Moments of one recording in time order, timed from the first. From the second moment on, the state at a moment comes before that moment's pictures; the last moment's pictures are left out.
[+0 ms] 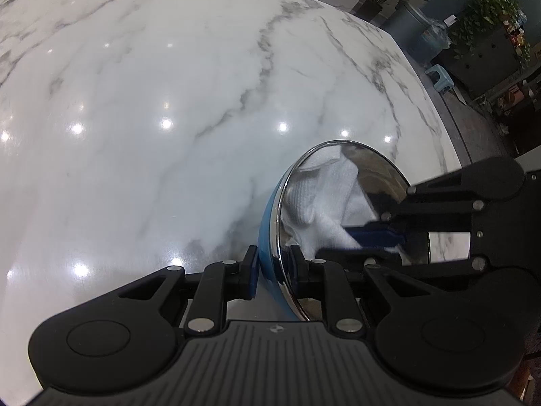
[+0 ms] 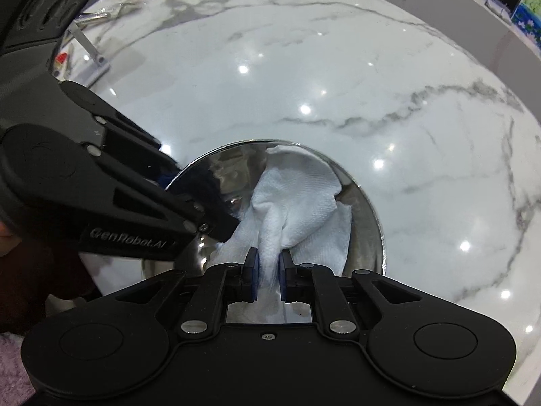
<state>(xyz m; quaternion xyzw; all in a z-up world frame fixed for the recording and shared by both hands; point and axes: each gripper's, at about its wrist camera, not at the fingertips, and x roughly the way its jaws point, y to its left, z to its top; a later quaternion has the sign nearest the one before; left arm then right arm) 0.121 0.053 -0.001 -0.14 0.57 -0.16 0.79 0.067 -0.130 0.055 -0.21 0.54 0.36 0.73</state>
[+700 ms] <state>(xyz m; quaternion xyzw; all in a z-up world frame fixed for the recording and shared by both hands) 0.118 0.052 0.001 -0.15 0.57 -0.13 0.80 0.126 -0.126 0.058 -0.19 0.50 0.34 0.78</state>
